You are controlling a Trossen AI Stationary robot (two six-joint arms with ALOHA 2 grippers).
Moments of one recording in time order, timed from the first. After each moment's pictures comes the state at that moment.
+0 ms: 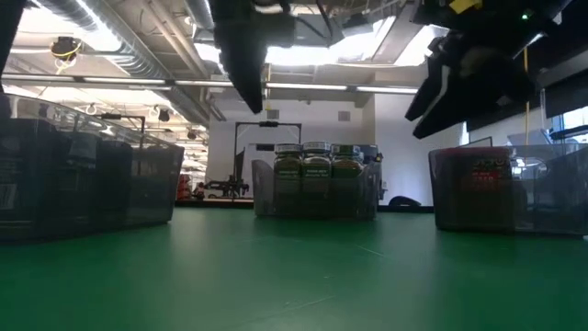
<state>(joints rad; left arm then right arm) 0.11 1.73 1.55 -1.06 -0.24 -0.02 0.46 1.53 0.99 -0.67 0.76 0.35</state>
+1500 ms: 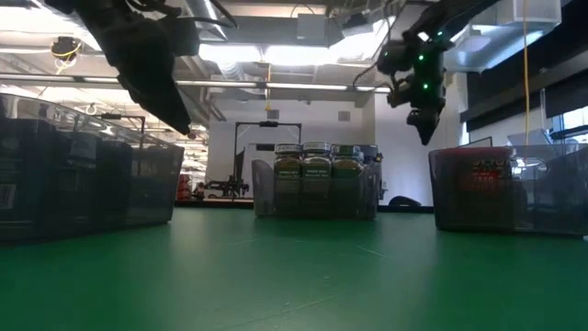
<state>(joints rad) -0.09 1.16 0.74 -0.53 -0.31 -0.37 -0.82 1.59 1.37 -0.98 0.56 -0.34</state>
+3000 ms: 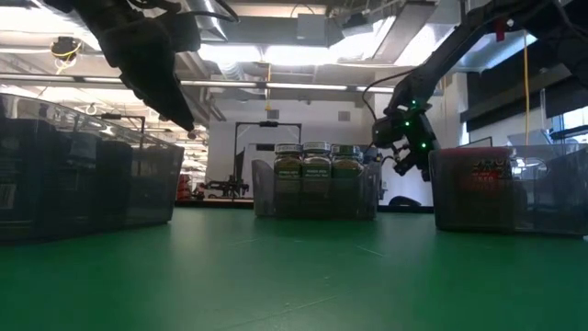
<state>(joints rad) -0.10 1.16 0.74 -0.51 -0.34 -0.32 -0.96 2.00 1.44 -1.08 0.51 -0.50</state>
